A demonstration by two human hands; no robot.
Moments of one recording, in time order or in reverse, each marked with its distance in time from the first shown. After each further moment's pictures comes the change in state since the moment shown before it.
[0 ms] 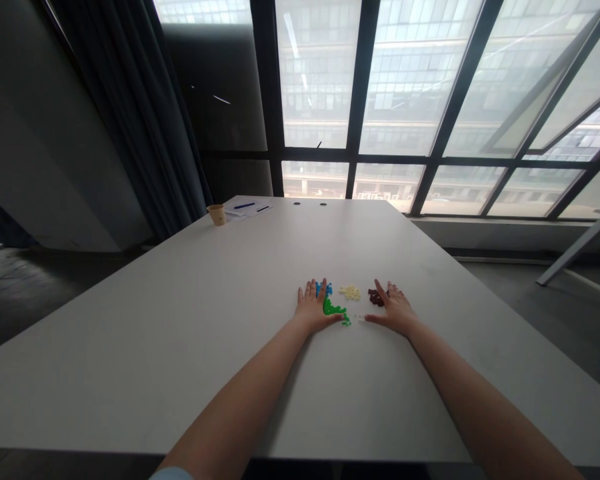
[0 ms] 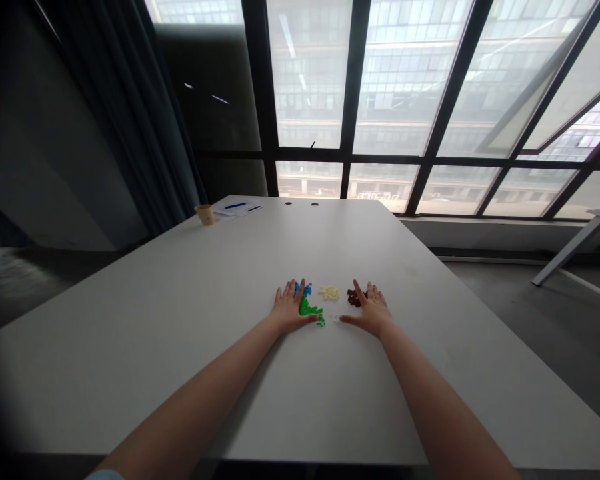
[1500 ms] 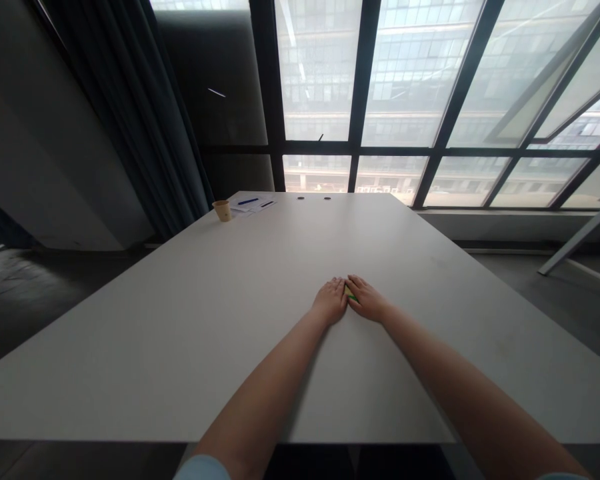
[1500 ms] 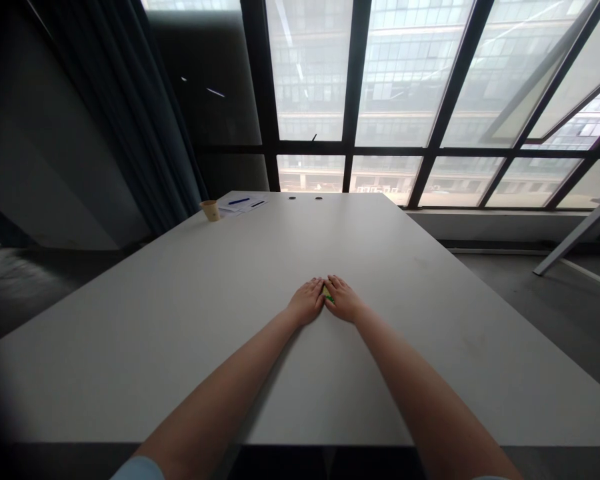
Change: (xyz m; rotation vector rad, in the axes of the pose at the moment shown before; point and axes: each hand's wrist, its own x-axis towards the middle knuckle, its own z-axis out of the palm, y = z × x) left_hand 0.005 0.001 0.005 -0.011 0.085 0.236; right_hand 0.030 -0.088 0.023 0.059 0.073 -0.469
